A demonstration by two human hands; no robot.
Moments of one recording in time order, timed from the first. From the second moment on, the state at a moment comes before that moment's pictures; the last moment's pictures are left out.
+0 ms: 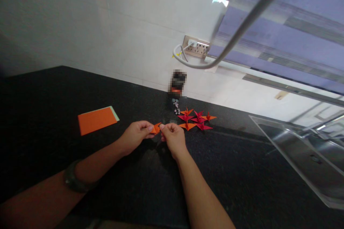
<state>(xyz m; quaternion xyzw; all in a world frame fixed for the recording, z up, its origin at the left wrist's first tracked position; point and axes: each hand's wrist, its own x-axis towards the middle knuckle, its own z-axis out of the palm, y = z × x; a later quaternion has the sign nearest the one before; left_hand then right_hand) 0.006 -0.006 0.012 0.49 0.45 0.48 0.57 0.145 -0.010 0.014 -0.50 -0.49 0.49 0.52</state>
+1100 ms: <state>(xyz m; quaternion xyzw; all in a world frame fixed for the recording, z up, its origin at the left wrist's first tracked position) 0.008 -0.008 0.020 0.45 0.49 0.48 0.57 0.277 0.007 0.026 -0.86 -0.46 -0.03 0.23</state>
